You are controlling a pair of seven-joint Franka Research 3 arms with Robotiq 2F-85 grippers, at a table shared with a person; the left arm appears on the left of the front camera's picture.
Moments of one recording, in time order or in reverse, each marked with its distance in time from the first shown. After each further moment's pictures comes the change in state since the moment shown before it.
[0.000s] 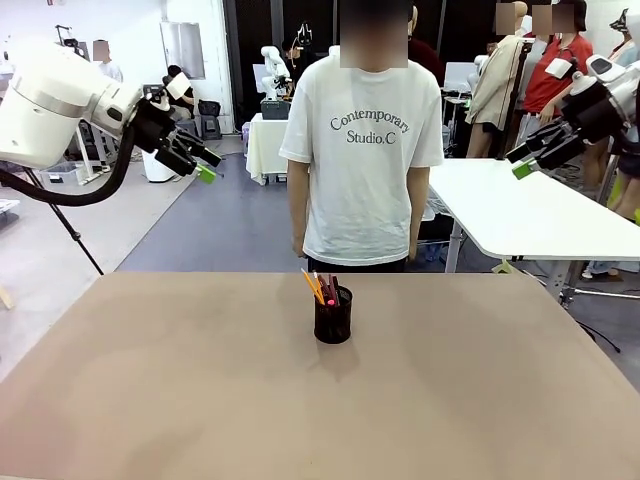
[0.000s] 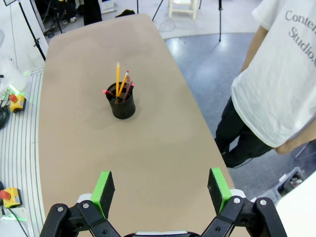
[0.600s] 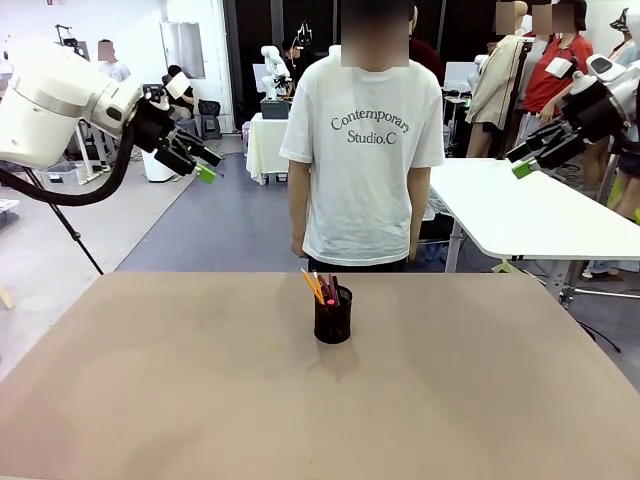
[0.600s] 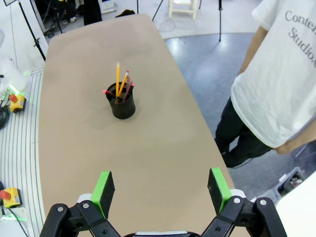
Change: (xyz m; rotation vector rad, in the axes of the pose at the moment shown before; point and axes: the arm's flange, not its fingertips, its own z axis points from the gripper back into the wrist) left arm 0.000 0.000 0.000 0.000 0.000 0.000; right arm 0.000 0.000 0.000 0.000 0.000 0.000
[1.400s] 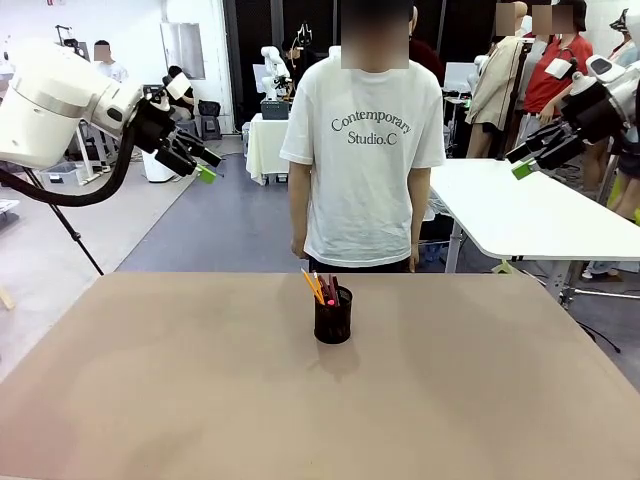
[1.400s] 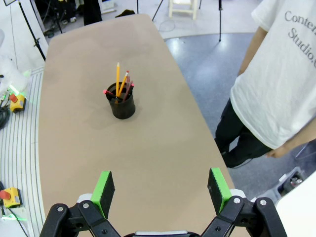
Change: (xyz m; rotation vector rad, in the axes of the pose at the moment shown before) left arm 0.000 0.000 0.000 0.000 0.000 0.000; right arm 0.000 0.000 0.000 0.000 0.000 0.000
